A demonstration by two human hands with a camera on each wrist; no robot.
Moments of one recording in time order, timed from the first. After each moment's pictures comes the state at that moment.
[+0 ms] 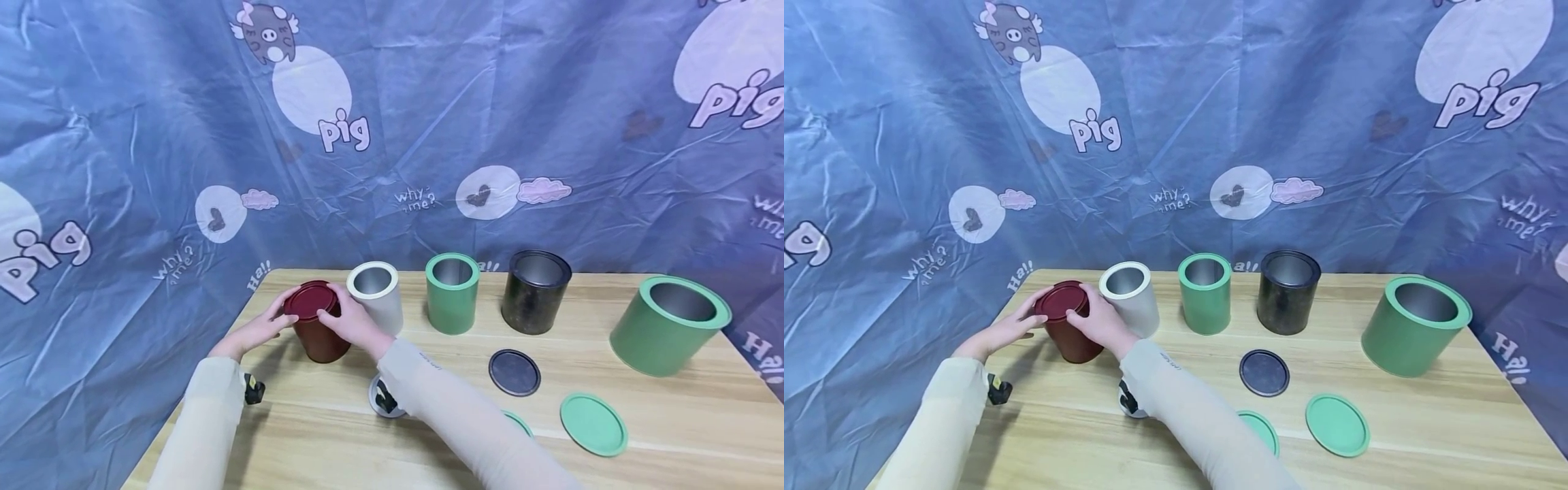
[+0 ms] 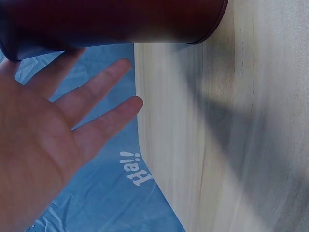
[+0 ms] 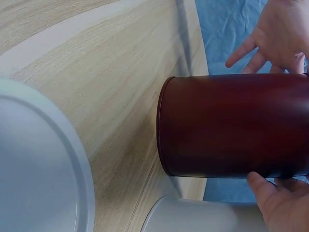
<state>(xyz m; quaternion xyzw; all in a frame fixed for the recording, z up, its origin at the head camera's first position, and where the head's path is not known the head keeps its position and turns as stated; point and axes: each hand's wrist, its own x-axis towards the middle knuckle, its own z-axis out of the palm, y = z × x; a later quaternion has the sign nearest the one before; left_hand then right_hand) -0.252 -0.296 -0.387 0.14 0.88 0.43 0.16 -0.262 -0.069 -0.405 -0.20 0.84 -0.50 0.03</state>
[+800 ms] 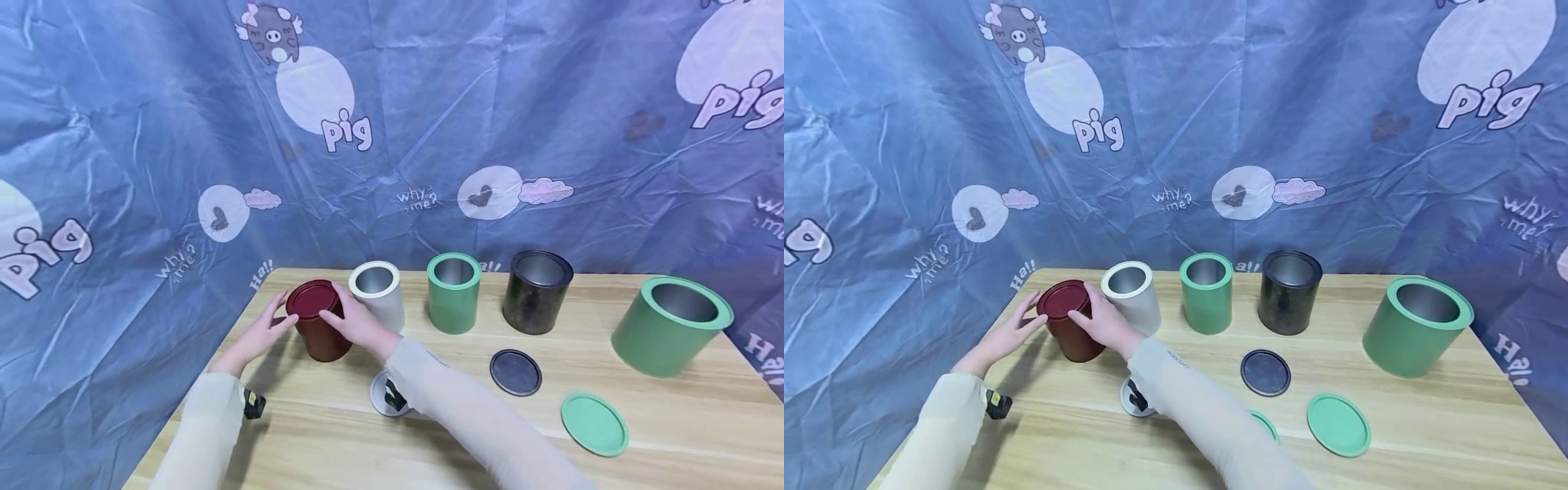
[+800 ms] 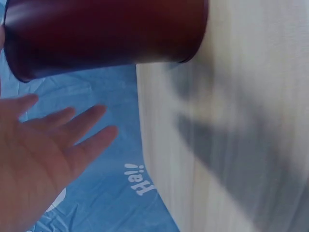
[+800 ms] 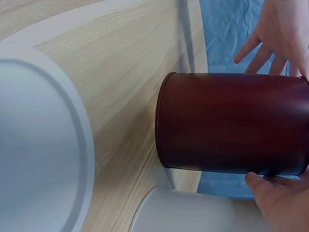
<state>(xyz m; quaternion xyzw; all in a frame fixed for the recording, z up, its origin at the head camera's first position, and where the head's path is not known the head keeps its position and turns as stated) -0.235 -0.290 -0.395 0.11 0.91 0.39 0.03 -0.261 -0.063 -0.403 -0.25 0.84 -0.47 0.03</state>
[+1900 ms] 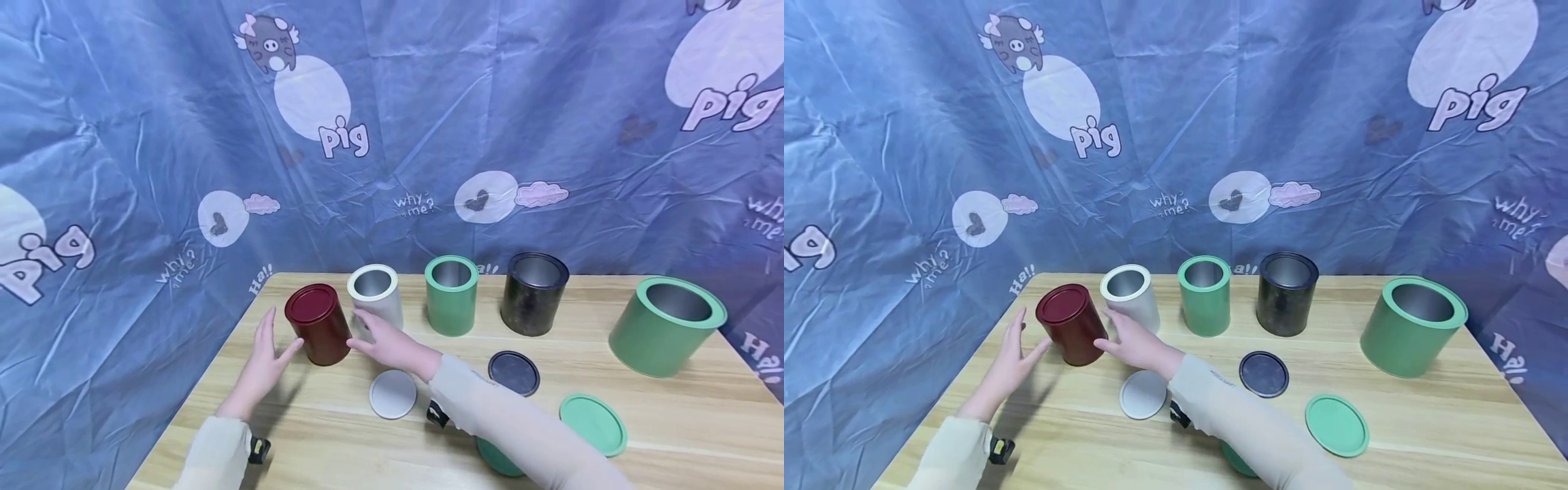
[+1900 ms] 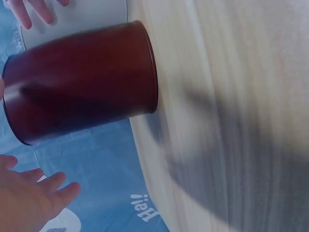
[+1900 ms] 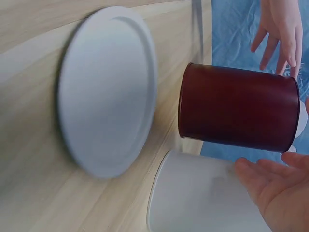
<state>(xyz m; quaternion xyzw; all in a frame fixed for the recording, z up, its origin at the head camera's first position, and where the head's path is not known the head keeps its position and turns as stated) -0.189 -0.259 -0.415 0.04 0.94 0.34 -0.10 -0.233 0.001 -0.412 -0.30 0.85 -0.42 0.08</state>
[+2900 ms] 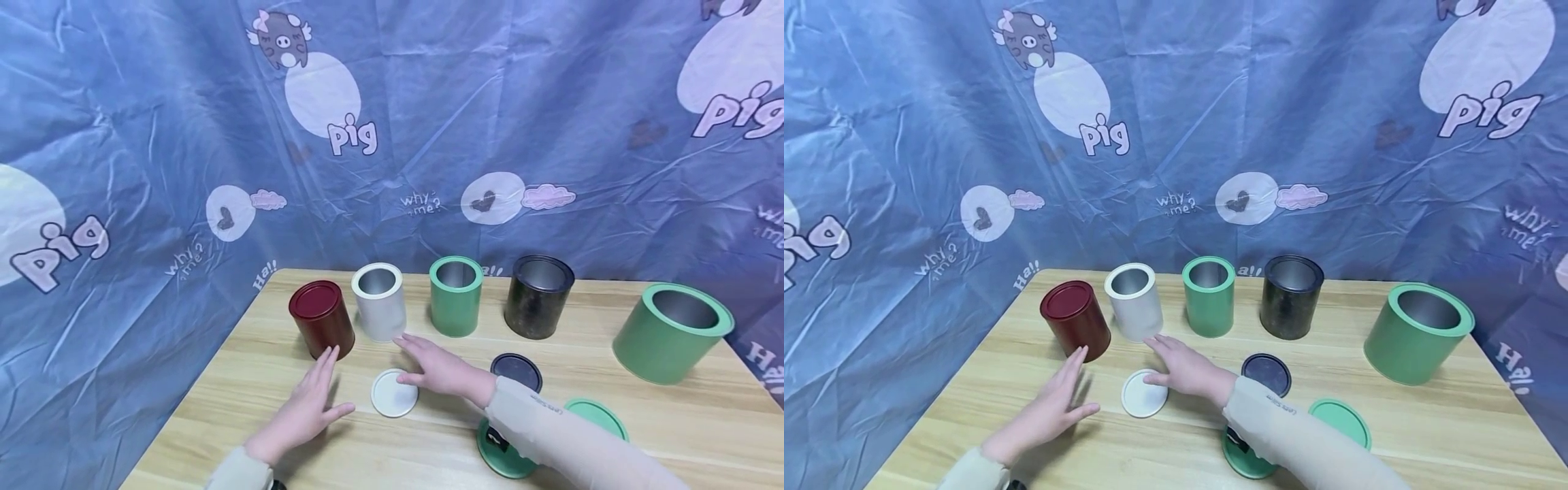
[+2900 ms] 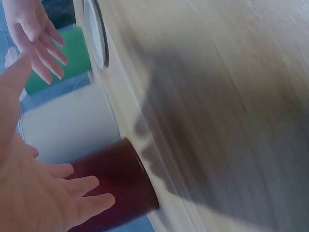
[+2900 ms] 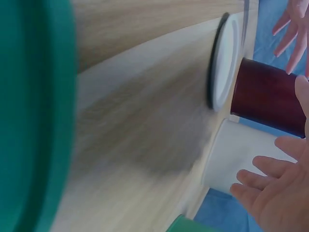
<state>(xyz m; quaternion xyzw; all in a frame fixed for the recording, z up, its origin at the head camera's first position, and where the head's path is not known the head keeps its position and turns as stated) -0.125 -0.192 -0.435 0.17 0.96 0.23 -0.03 -0.201 0.075 -0.437 -0.35 0.89 -0.29 0.07</state>
